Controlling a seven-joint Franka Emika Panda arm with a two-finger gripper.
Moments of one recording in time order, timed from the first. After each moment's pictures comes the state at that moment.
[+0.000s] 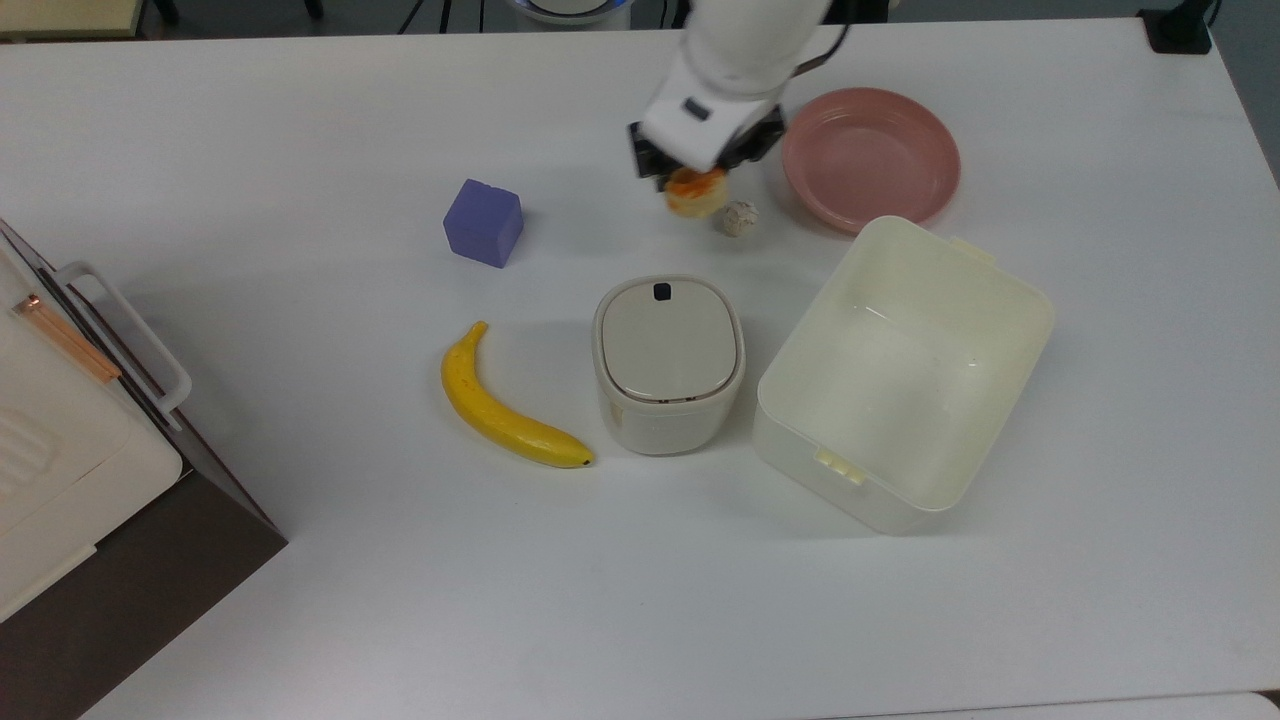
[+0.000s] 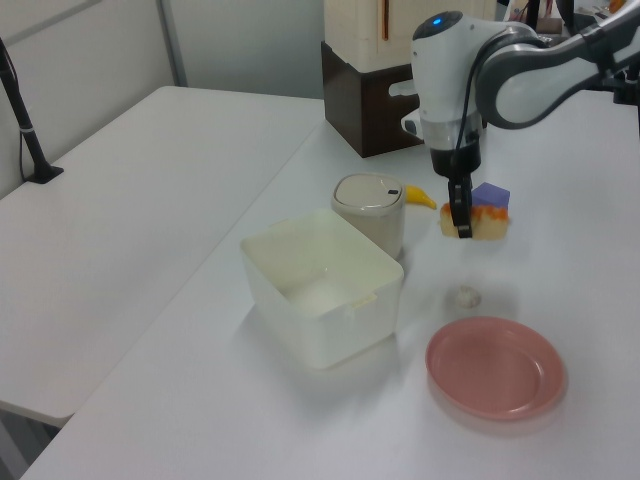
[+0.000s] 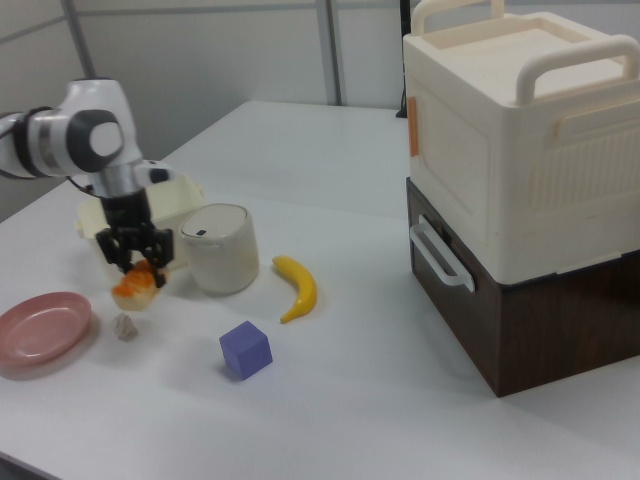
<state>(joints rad) 0.38 0.17 -0.12 -1.88 -0.05 1.86 0.06</state>
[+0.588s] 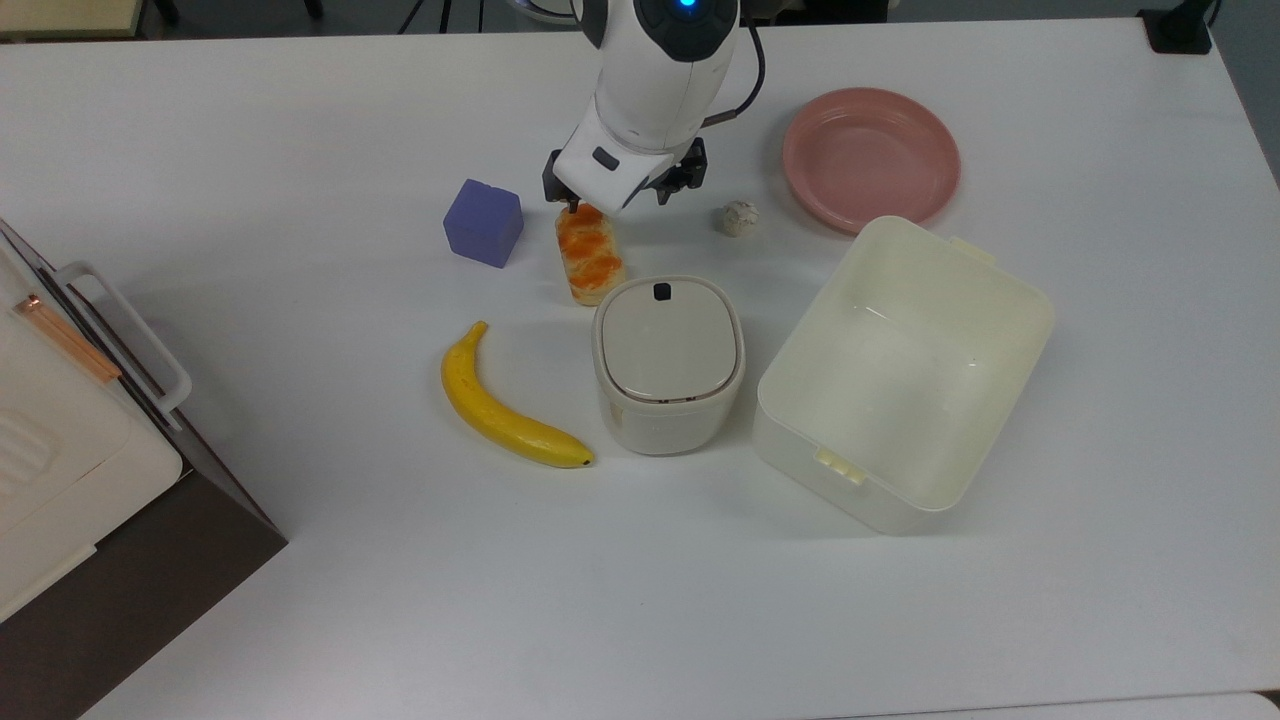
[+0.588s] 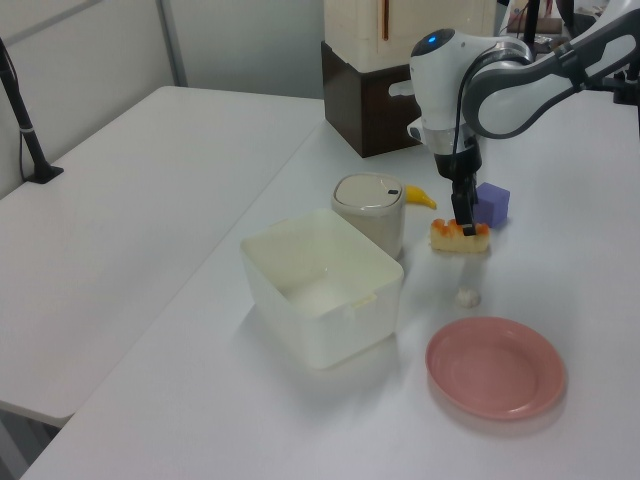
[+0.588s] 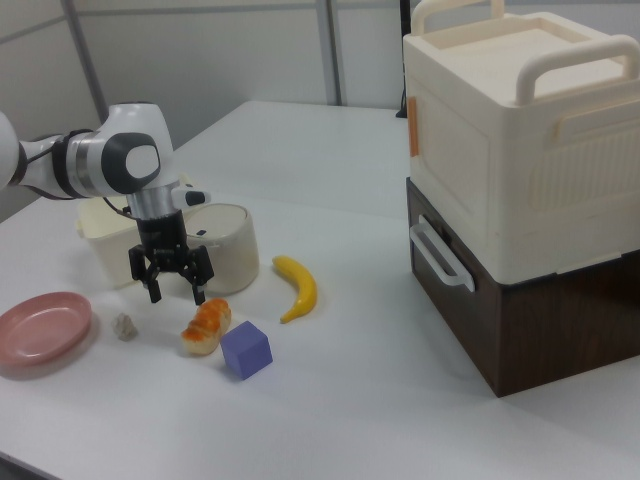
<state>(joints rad) 0.37 0.21 -0.19 -1.91 -0.08 1.89 0.02</state>
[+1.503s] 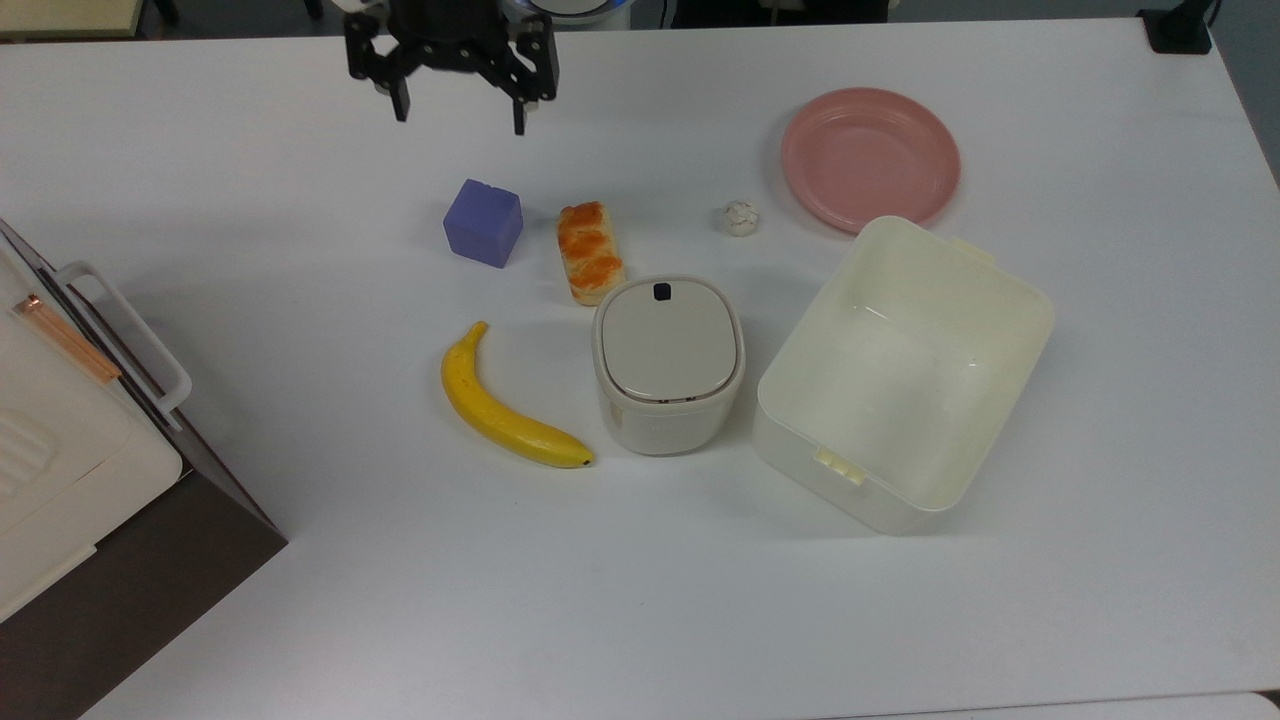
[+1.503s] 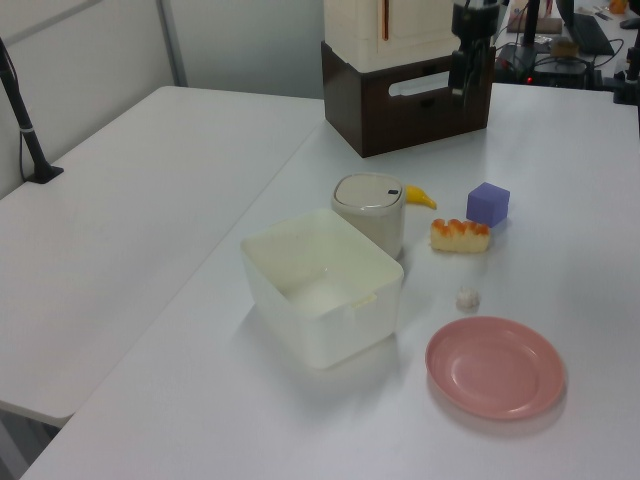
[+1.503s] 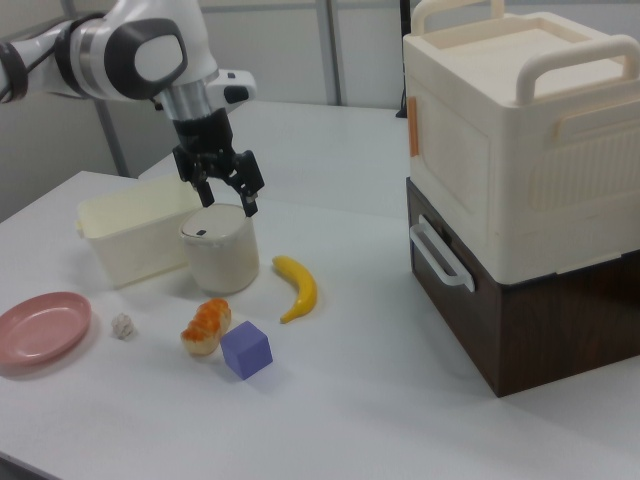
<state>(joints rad) 0.29 0.04 -0.36 -1.70 -0.06 1.79 0.03</state>
